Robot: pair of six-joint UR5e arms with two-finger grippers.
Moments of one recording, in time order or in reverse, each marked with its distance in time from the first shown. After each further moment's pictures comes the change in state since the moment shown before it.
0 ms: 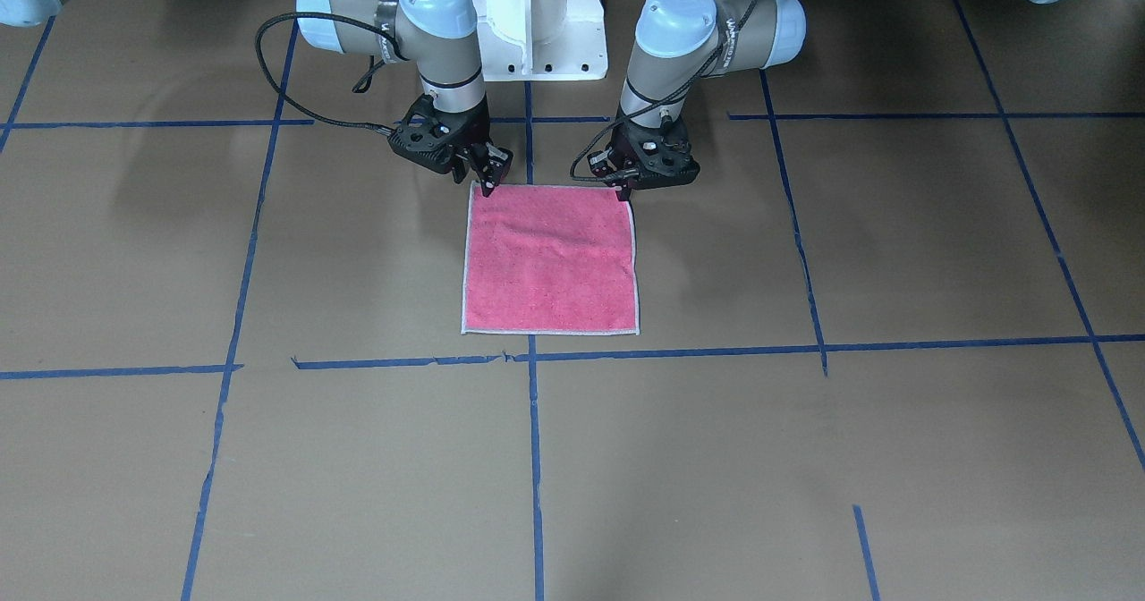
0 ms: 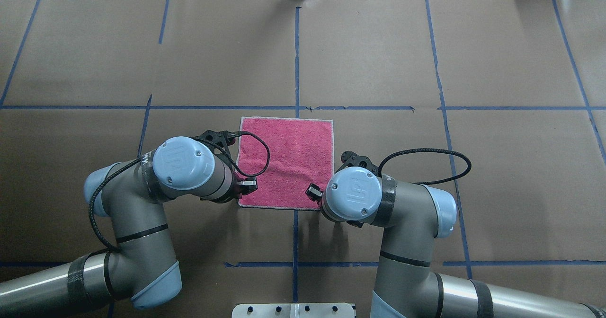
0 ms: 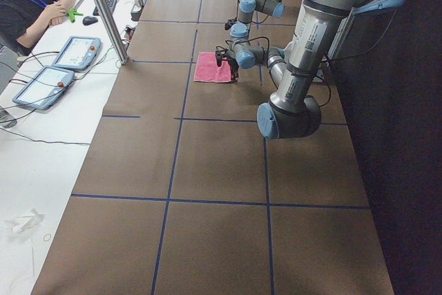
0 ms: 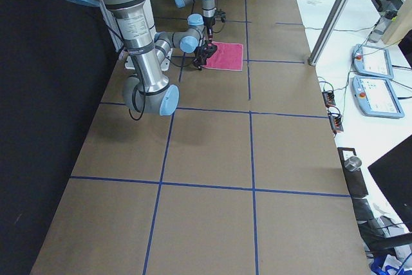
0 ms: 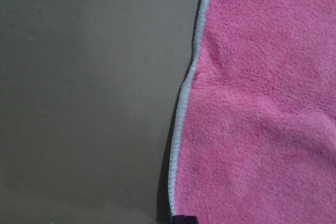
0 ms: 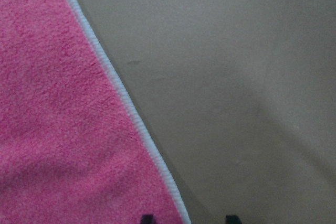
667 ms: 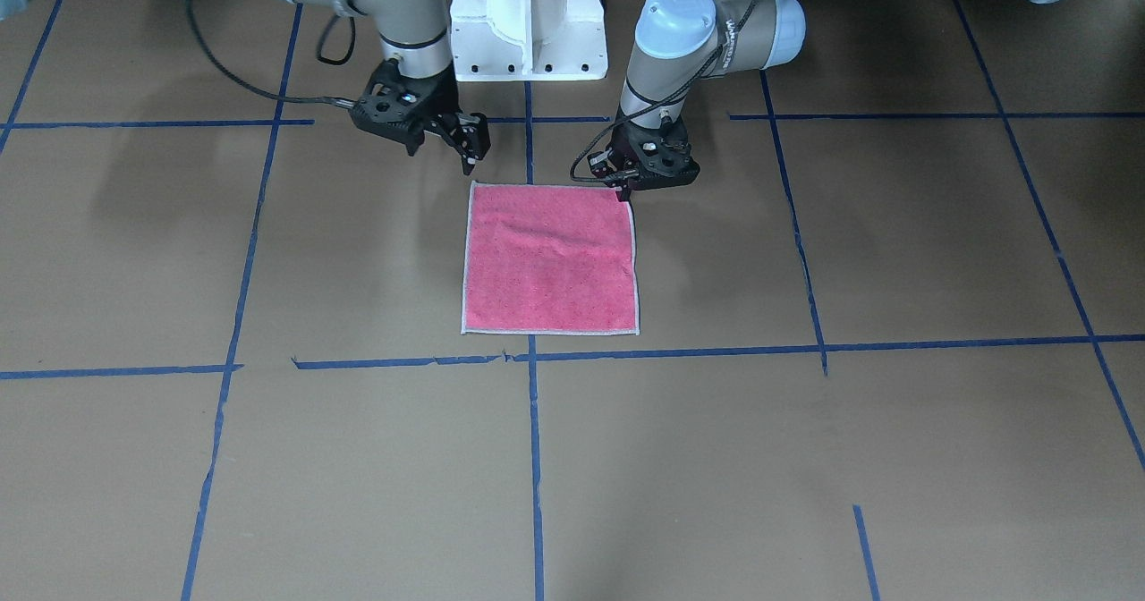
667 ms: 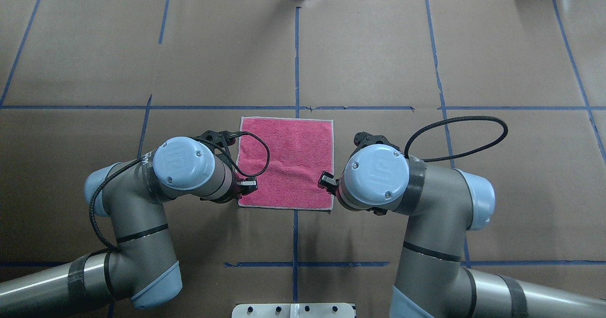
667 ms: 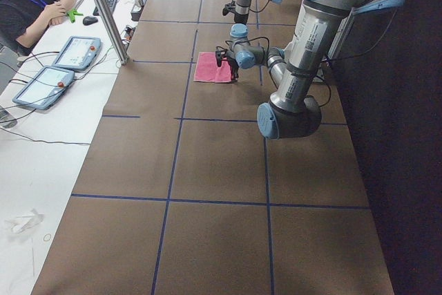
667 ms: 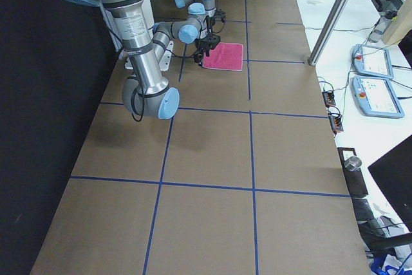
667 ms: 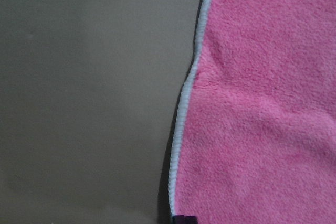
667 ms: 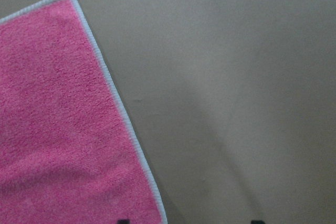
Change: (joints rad) left arm 0.000 -0.001 0.002 0.000 0.000 0.000; right arm 0.044 -0.015 0.137 -0.150 0.014 -0.116
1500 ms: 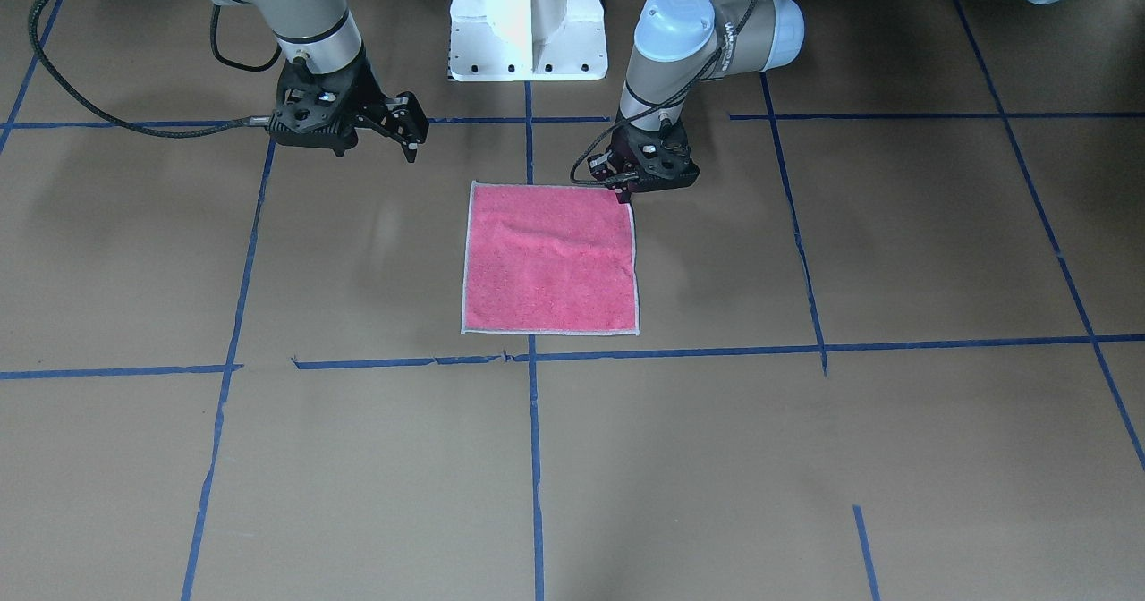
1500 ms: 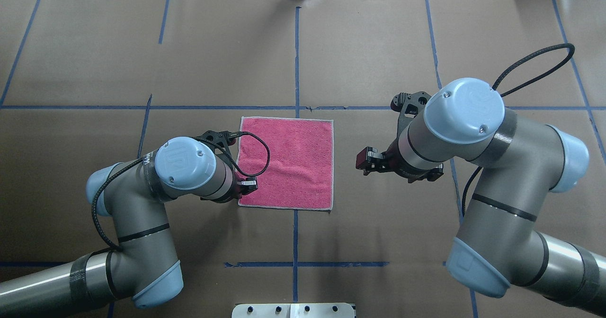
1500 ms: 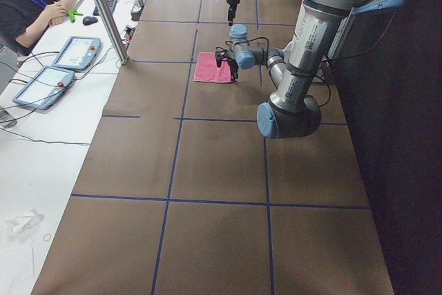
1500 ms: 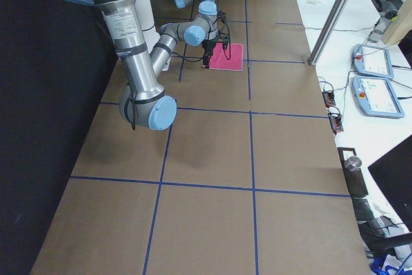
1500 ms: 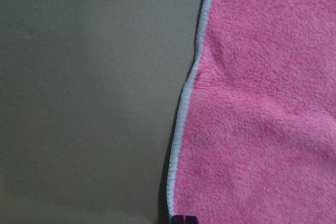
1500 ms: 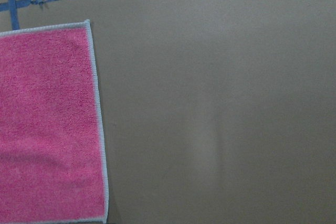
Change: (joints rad) left arm 0.000 -0.002 0.010 -0.001 0.001 0.000; right arm 0.187 -0.135 0.183 -0.050 0.224 -0.443
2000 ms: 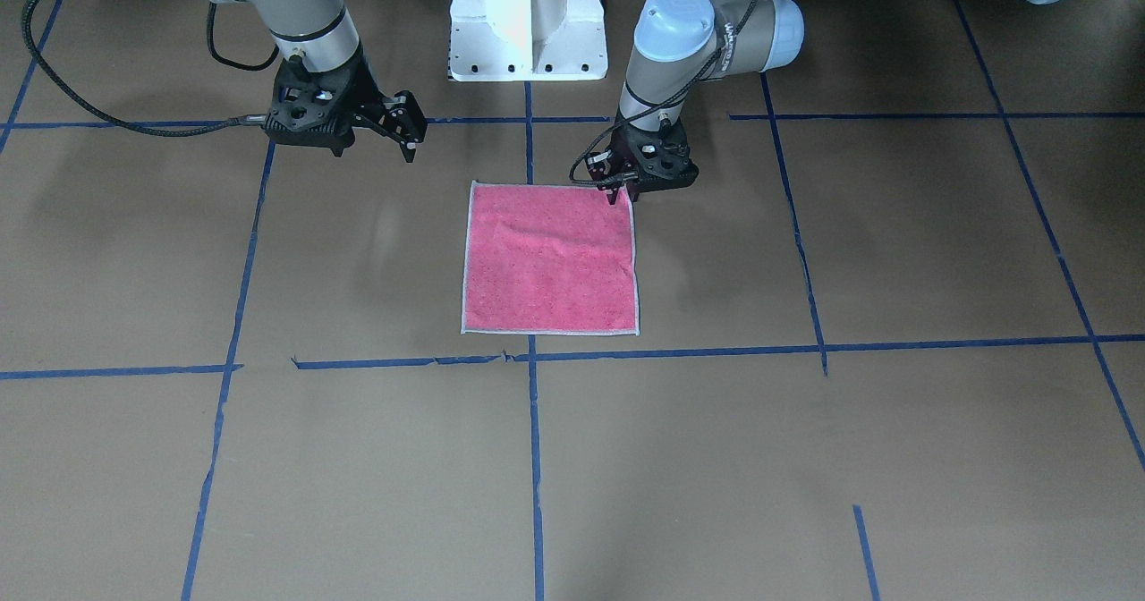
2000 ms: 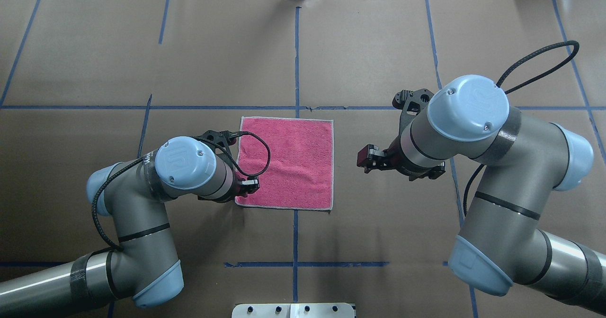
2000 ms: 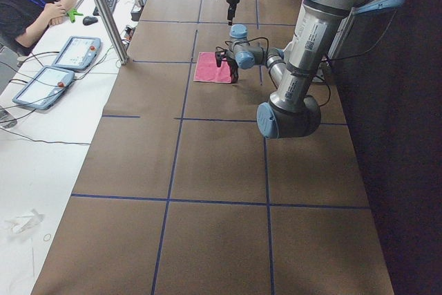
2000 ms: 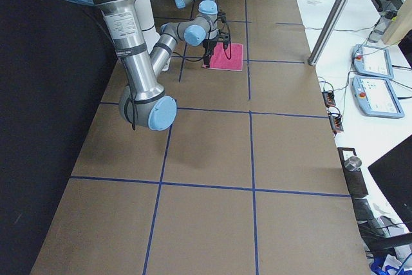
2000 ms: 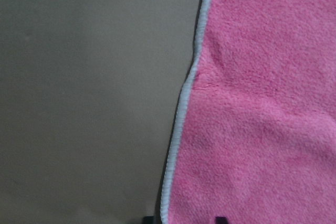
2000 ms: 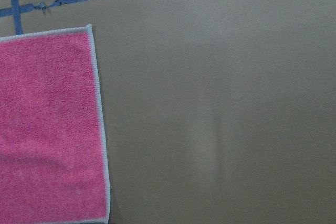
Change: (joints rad) left arm 0.000 -0.002 0.001 -0.002 -0.001 0.000; right arm 0.022 -0.001 0.009 0.000 0.015 -0.022
